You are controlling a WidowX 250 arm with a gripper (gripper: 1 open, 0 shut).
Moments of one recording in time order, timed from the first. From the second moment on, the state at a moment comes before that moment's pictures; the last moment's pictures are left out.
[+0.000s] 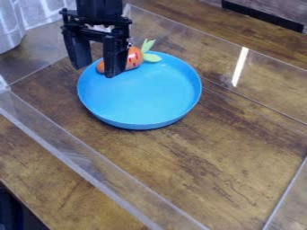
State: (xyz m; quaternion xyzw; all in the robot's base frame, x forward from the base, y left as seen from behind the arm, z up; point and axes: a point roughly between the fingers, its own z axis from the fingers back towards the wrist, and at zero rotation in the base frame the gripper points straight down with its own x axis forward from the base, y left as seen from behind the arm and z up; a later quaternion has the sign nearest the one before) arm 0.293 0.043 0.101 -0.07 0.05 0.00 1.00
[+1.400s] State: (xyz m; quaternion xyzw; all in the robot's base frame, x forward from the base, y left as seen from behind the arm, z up) arm 0.308 0.056 0.085 -0.08 0.06 0.02 1.00
